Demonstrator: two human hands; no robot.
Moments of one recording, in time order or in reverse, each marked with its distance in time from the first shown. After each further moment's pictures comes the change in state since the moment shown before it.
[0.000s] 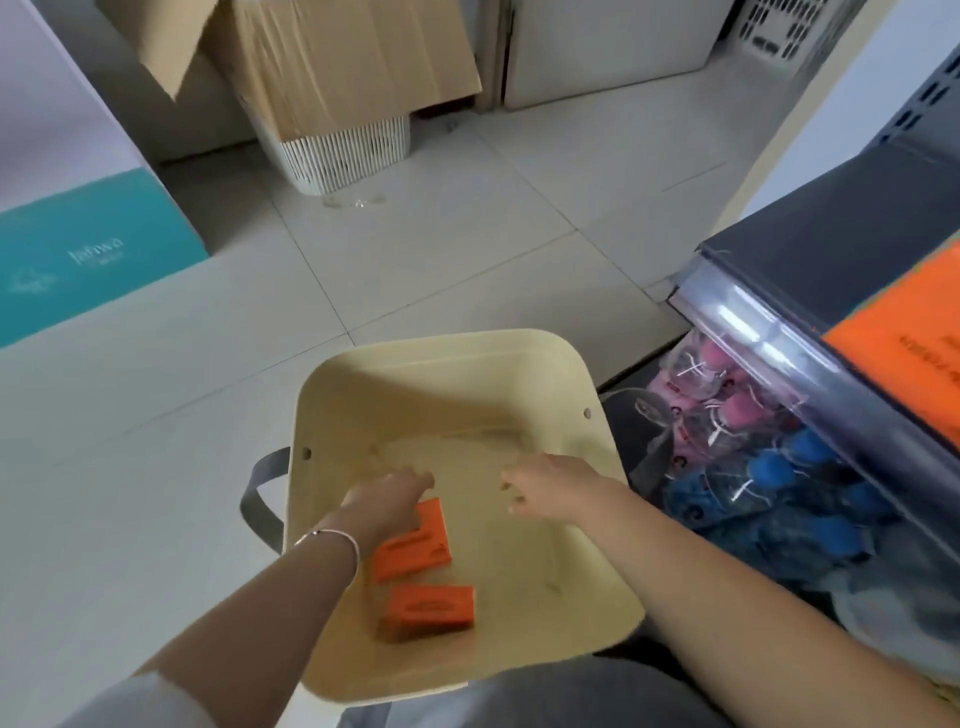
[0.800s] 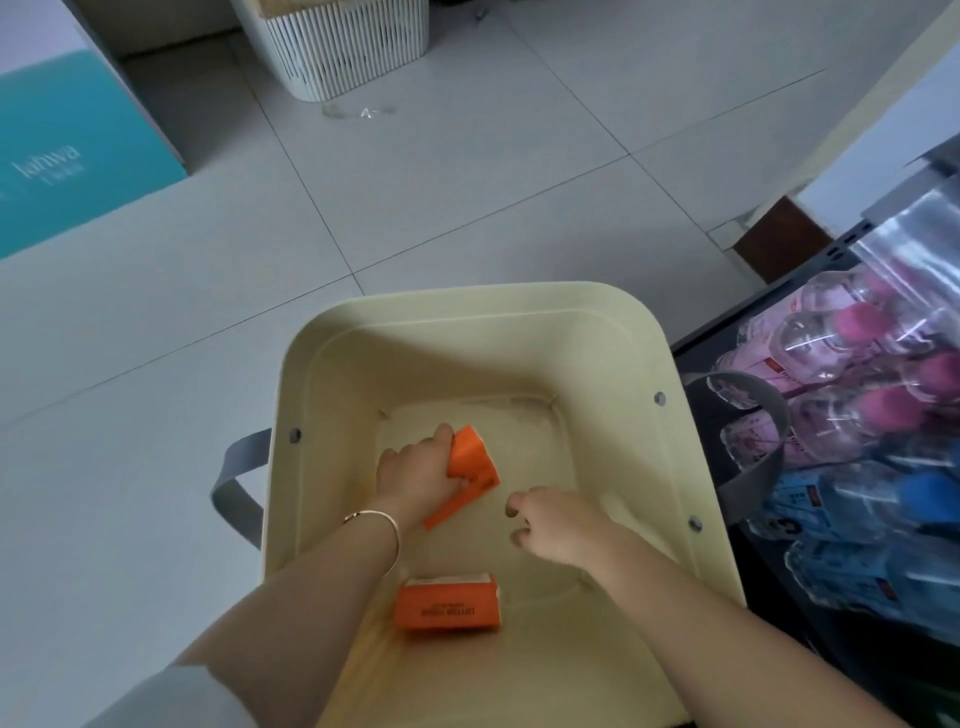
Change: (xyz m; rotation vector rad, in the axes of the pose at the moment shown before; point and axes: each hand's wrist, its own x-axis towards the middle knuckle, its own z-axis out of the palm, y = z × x) left_hand 0.076 -0.005 0.049 -0.277 0.139 -0.146; right_hand 0.063 -0.011 0.078 0.251 -0.124 0.049
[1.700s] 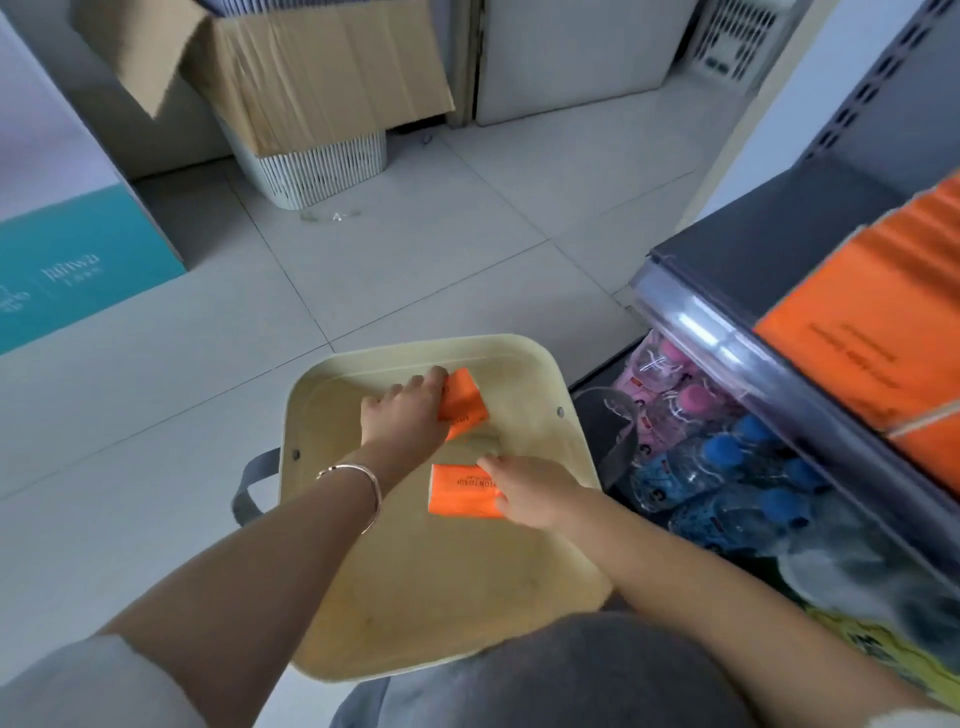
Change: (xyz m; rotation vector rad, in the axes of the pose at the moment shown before) left_hand -0.085 0.071 -0.131 0.038 0.375 0.119; right_hand -0.089 -0.008 -0.051 -0.100 0.314 -0.072
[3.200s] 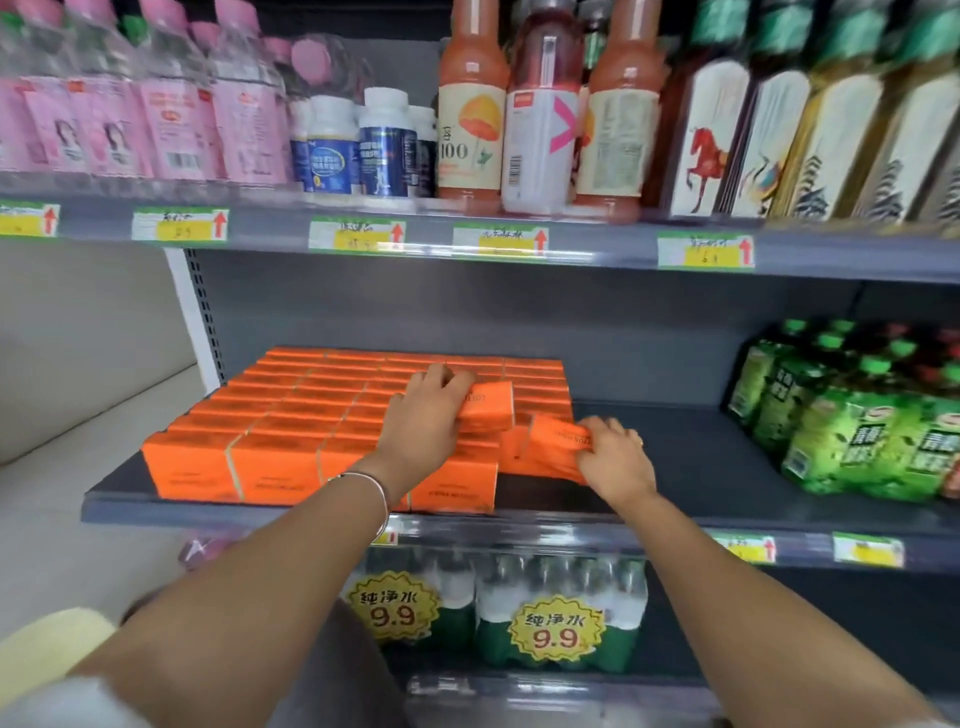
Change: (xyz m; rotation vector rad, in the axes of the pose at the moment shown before) left_hand -0.306 0.460 -0.122 -0.070 0.365 1.196; right_hand -0.608 0.148 0.014 0.421 1.107 1.272
